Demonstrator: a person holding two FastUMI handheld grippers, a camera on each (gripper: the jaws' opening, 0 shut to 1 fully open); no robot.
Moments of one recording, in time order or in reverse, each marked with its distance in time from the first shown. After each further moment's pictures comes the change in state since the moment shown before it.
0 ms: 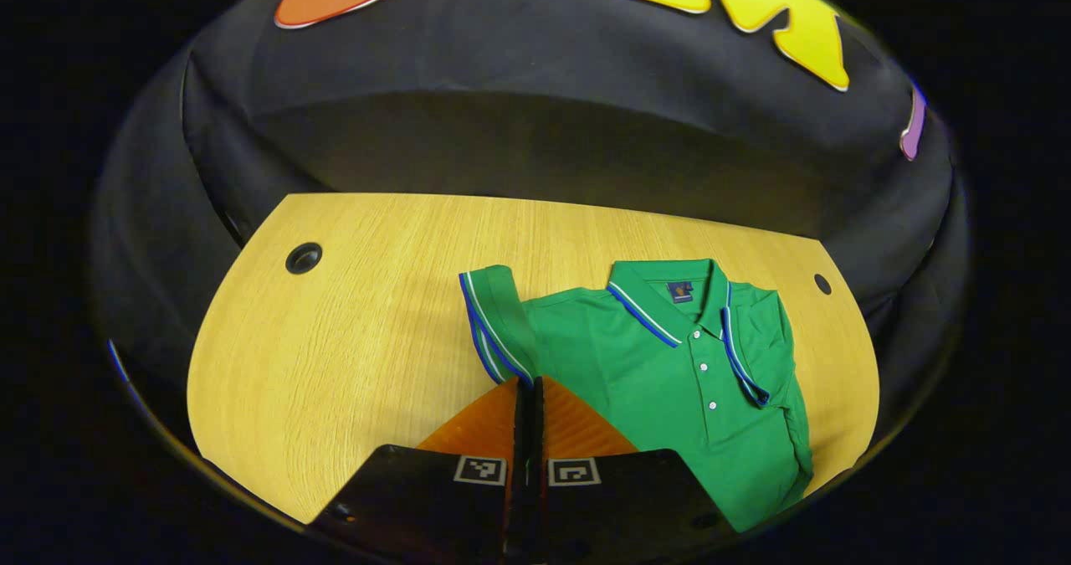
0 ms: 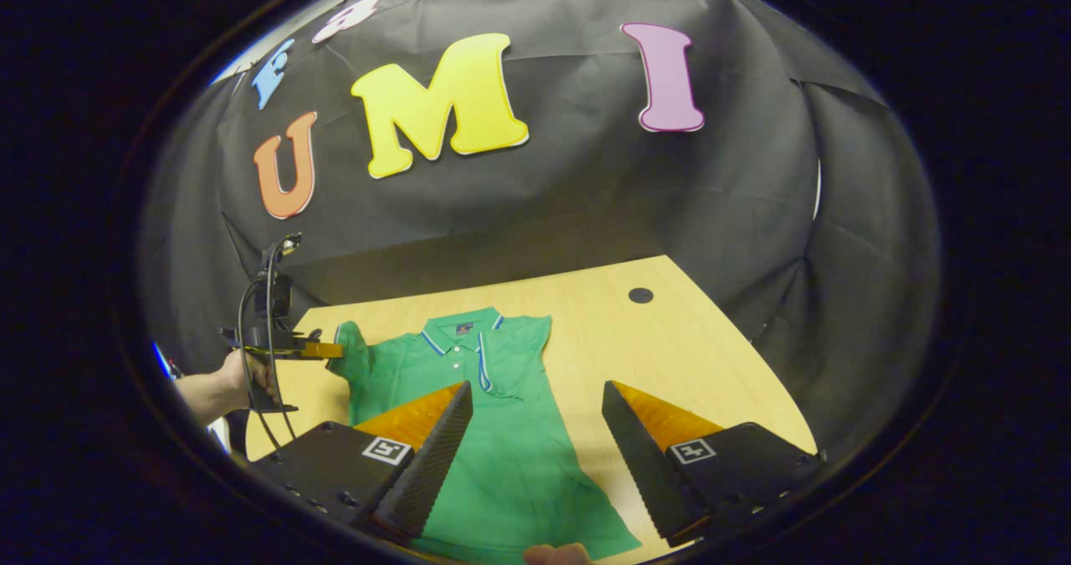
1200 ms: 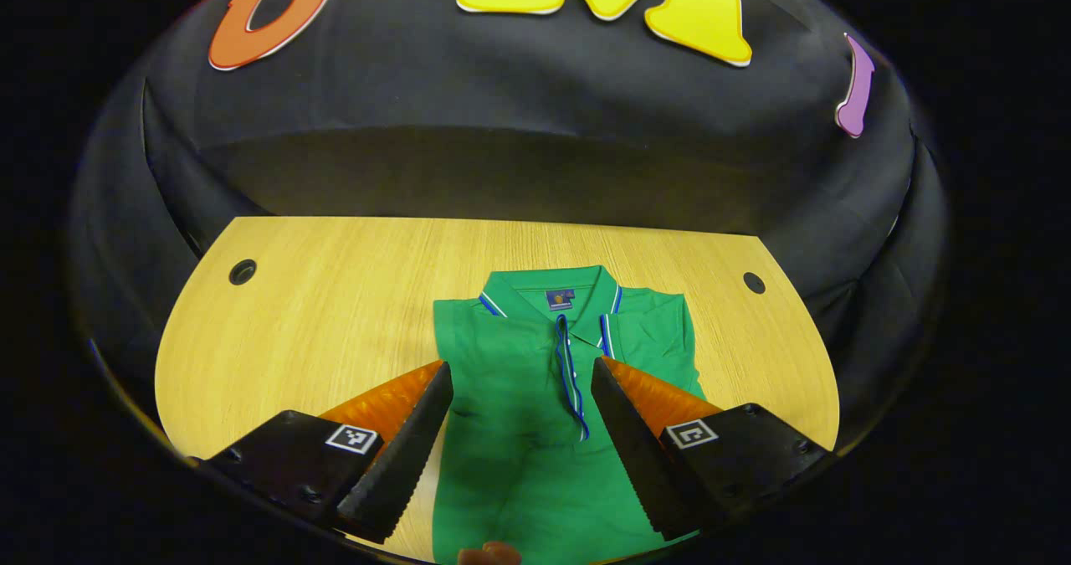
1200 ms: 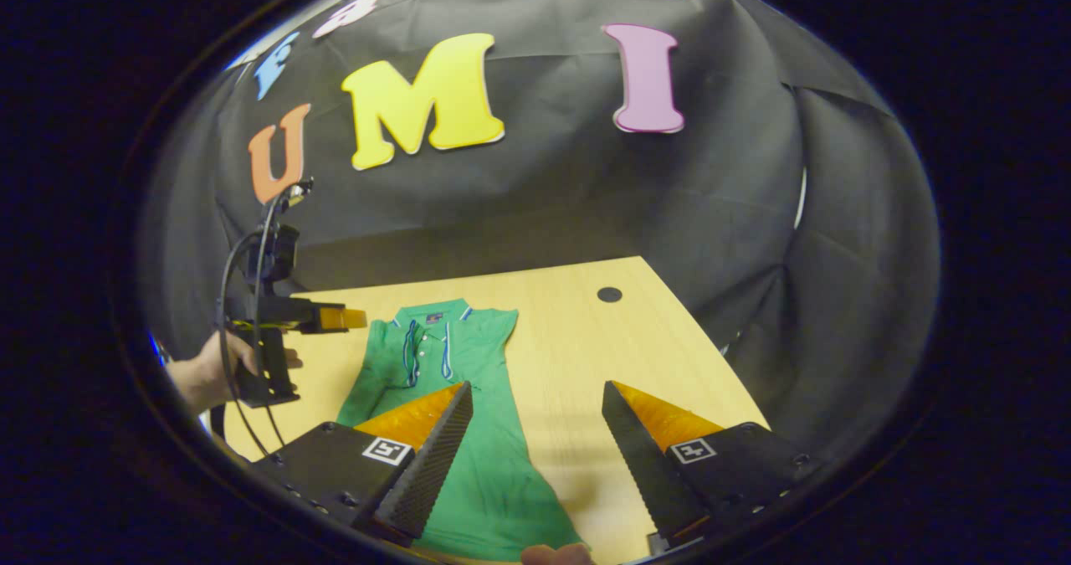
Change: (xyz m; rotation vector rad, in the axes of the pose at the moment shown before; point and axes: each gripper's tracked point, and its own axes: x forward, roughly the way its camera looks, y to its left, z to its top) left arm -0.036 -0.105 0.016 -0.037 -0.109 -0.033; right arm -0.003 -0.042 -0.002 -0.111 -0.008 -0.026
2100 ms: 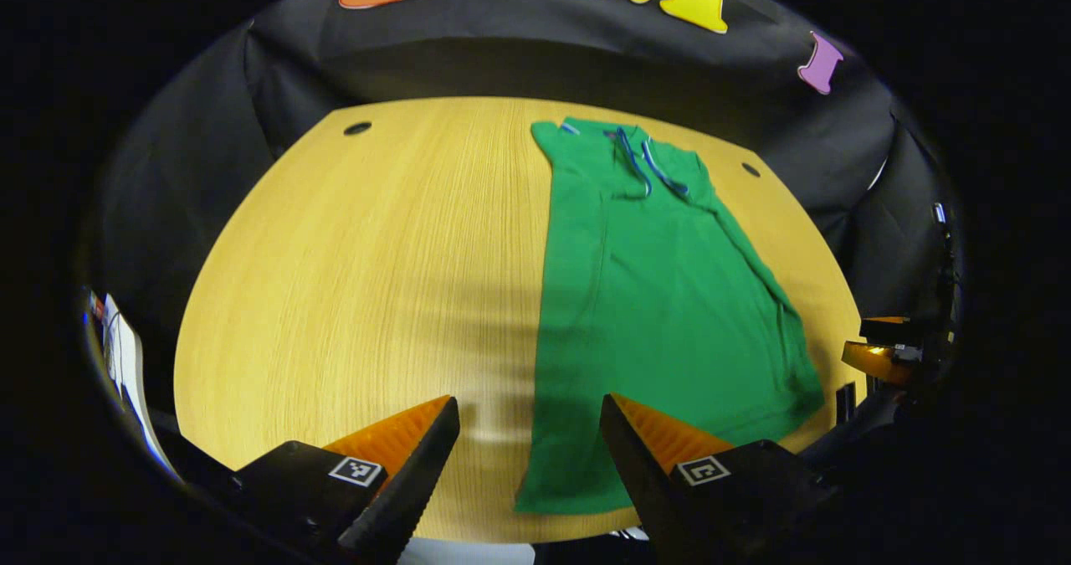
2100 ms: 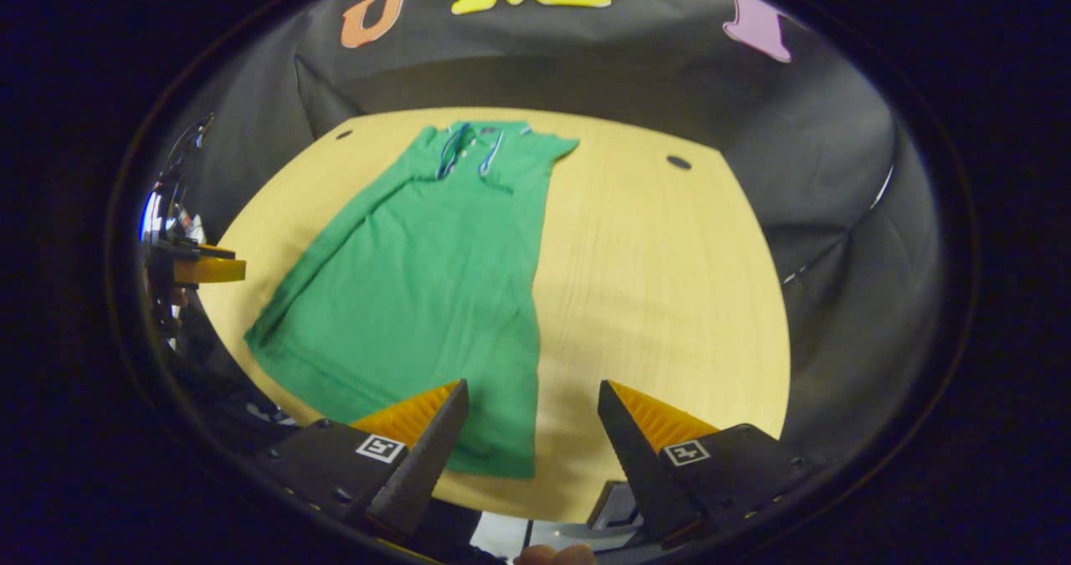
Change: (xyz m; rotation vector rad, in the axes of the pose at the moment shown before) left arm -0.195 0.082 -0.266 -0.033 0.384 -0.009; right arm -0.021 -0.037 -0.217 -0.282 0.513 0.137
